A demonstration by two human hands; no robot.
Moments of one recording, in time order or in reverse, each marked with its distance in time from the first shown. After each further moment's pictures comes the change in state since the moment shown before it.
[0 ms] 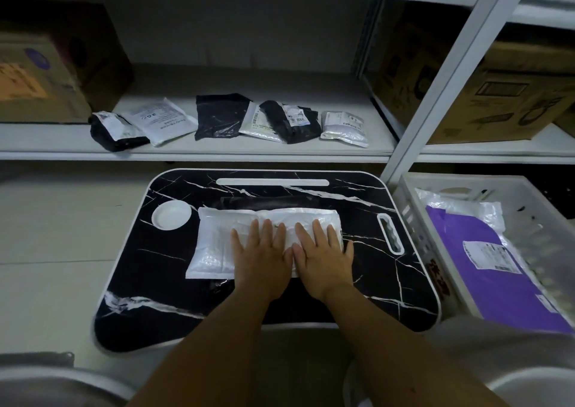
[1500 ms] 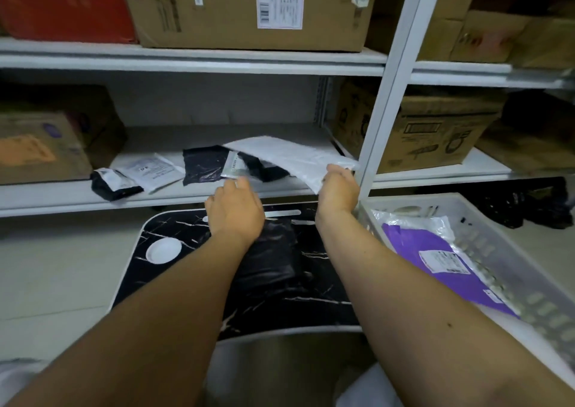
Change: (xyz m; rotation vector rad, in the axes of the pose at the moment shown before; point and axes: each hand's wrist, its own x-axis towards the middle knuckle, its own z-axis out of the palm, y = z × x) left_hand -0.008 0.004 -0.161 -0.231 0.470 -0.122; right_hand -0.010 -0.021 -0.185 1.573 0.703 0.414
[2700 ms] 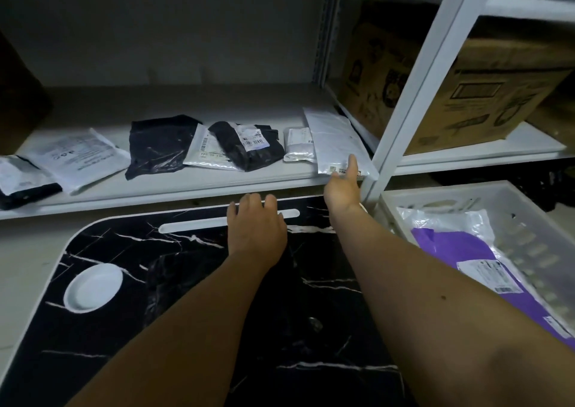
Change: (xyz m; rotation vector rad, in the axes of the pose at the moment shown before) left_hand 0.085 0.019 0.174 0.052 -0.180 0.184; right_hand 0.174 0.099 0.041 -0.410 -0.097 0.133
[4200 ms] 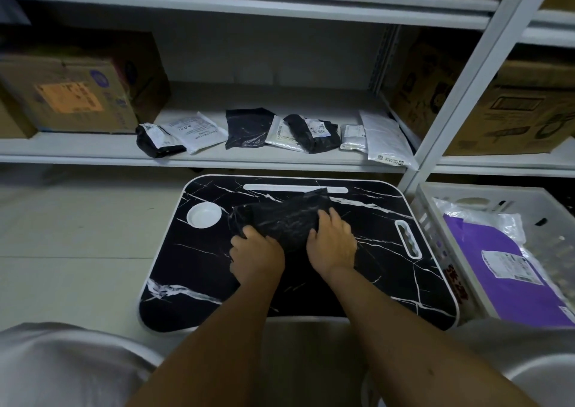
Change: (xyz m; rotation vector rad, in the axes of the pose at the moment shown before) left_hand -0.169 -0.057 -0.041 -0.413 -0.092 -0.787; right_hand -0.199 0.085 0.018 -0.958 -0.178 -0.512
